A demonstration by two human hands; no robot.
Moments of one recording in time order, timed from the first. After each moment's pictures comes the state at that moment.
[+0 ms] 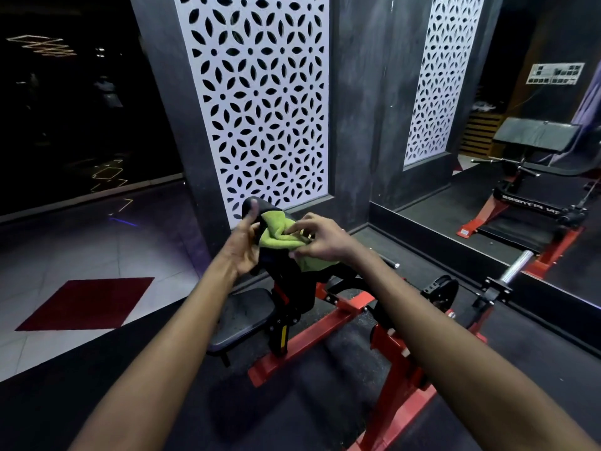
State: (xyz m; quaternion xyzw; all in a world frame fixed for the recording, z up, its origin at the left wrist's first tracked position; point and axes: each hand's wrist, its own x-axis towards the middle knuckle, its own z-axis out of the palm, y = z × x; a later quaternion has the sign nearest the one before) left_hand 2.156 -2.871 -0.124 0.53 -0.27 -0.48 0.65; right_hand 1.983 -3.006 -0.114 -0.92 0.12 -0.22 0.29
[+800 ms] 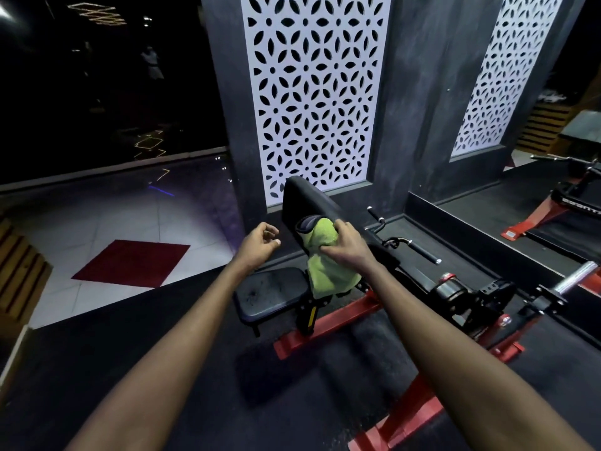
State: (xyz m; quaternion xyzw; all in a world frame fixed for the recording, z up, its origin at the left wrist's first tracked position) left_hand 2.242 -2.789 -0.200 0.79 -0.37 -0.14 0.47; right_hand 2.058 -2.957 -0.189 -0.90 0.28 -0.18 0.29
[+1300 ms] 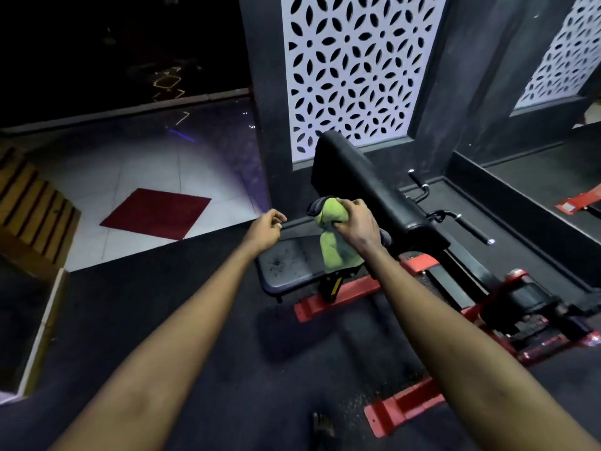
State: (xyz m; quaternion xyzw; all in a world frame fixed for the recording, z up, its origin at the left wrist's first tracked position) left_hand 2.359 -2.804 -0.284 0.86 -0.32 -0.15 0.37; right_hand 2.197 -2.987 -0.269 -0.90 0.31 -0.18 0.26
